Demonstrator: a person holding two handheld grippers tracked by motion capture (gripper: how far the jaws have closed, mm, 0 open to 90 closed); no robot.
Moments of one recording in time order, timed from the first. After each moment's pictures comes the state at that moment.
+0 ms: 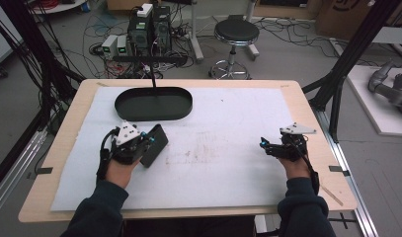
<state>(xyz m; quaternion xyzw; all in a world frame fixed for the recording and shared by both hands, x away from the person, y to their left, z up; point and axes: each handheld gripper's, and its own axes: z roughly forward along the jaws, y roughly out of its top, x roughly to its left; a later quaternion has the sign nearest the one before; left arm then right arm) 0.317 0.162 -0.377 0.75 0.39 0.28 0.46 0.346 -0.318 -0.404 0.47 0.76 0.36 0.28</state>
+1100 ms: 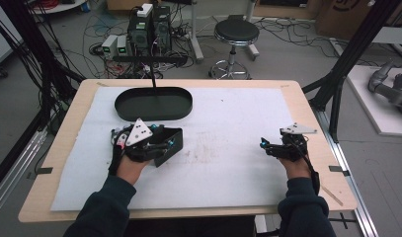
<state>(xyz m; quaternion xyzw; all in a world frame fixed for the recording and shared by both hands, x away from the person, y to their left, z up) 0.323 0.139 -0.385 0.75 0.30 0.26 0.53 0.346 -0.320 -0.405 0.47 0.76 0.36 0.28</state>
